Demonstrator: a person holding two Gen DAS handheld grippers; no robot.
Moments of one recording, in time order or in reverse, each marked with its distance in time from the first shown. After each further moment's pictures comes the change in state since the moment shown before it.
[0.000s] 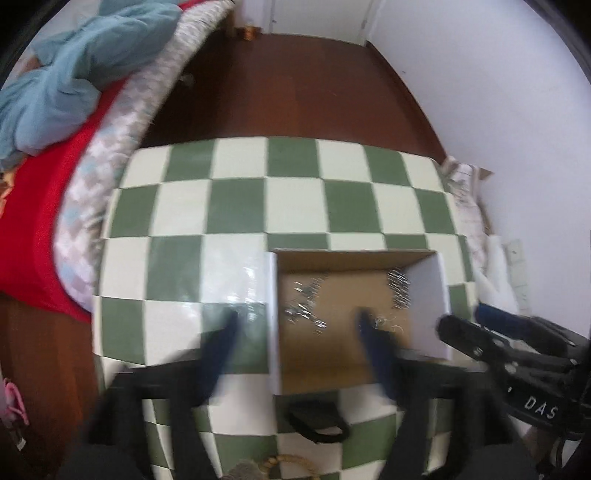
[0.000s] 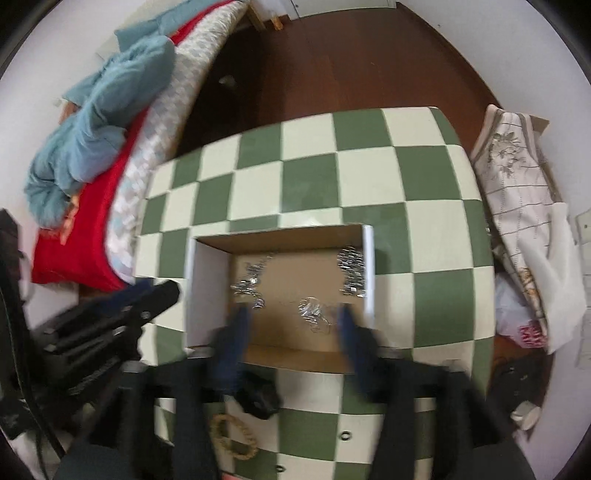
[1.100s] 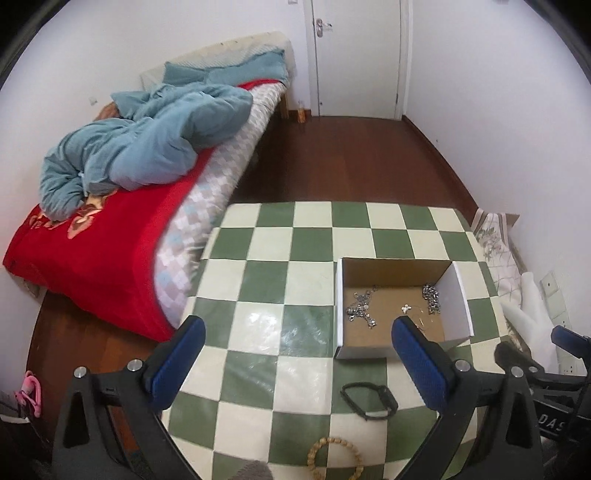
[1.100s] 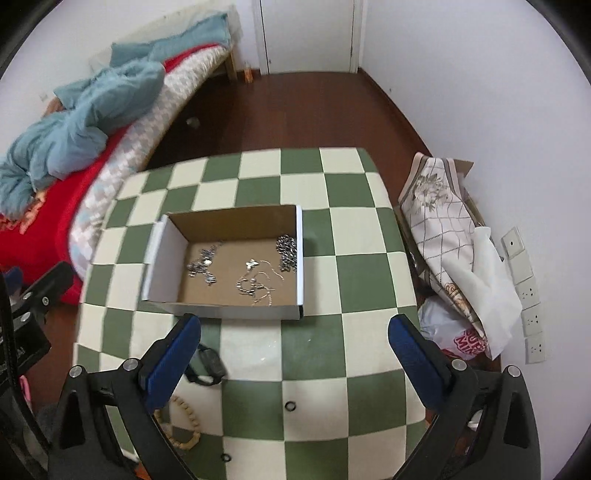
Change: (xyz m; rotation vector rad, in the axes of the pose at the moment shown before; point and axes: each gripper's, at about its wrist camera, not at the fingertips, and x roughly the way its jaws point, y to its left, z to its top) left arm -0.101 0.008 -0.098 -0.019 -0.343 0.223; right arm -0.070 0.013 -0.110 -0.045 -0.278 -0.237
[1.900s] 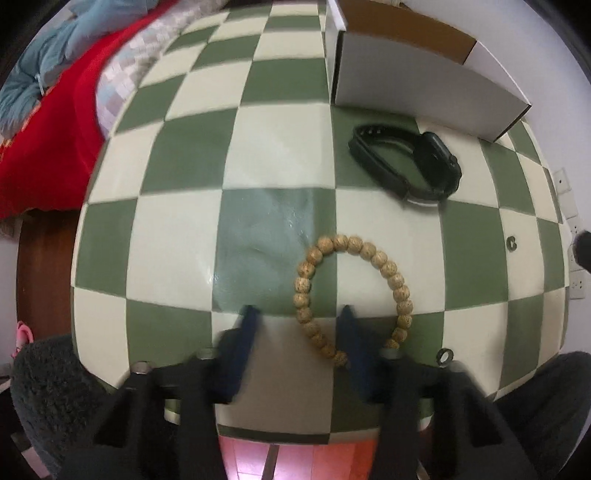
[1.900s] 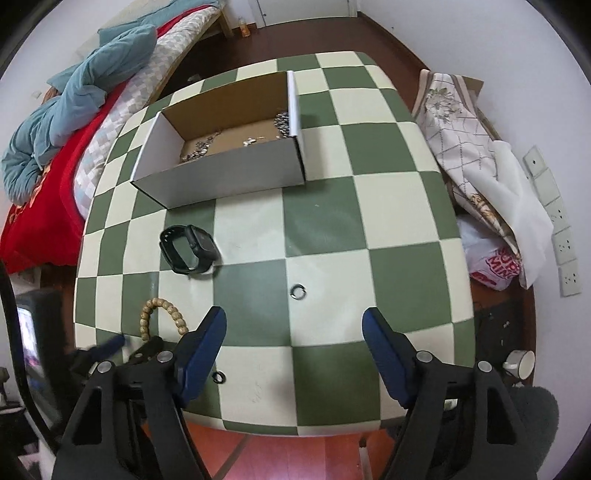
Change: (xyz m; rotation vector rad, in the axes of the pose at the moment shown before) left arm 0.101 -0.018 -0.169 0.041 0.474 -0.068; right arm 0.045 -0.019 -0.108 0.073 0.210 0.102
